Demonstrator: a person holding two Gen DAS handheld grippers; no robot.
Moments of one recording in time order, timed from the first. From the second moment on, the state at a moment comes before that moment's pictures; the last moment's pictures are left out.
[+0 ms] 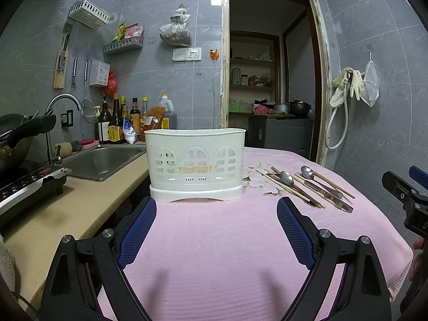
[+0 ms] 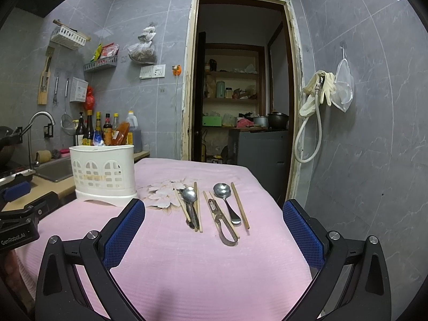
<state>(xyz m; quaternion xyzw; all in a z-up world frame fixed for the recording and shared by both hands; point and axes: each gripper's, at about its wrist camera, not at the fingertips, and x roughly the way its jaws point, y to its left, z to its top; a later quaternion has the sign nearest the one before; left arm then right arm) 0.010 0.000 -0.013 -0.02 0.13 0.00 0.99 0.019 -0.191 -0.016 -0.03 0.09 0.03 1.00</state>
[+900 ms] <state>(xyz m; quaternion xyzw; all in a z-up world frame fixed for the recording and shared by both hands) 0.045 -0.021 0.011 0.03 0.14 -0.06 0.99 0.042 -0.216 -0.017 -0.04 0.11 0.05 0.99</state>
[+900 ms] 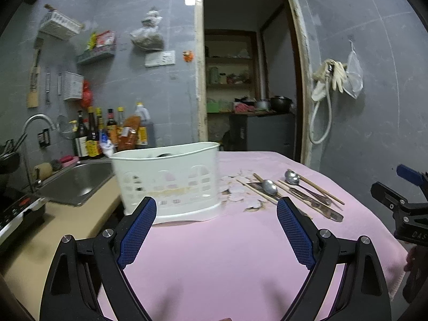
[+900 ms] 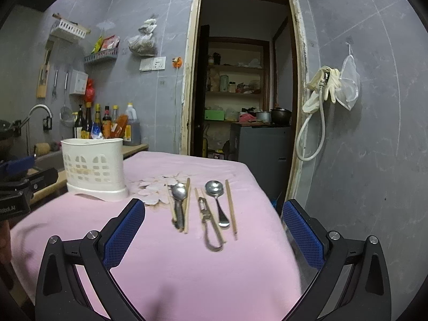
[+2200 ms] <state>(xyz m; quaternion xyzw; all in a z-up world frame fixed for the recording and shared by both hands) 0.295 -0.077 -0.037 -0.05 0.45 -0.14 0.88 0.305 -0.285 -0.054 -0.01 0.42 0.21 0.88</state>
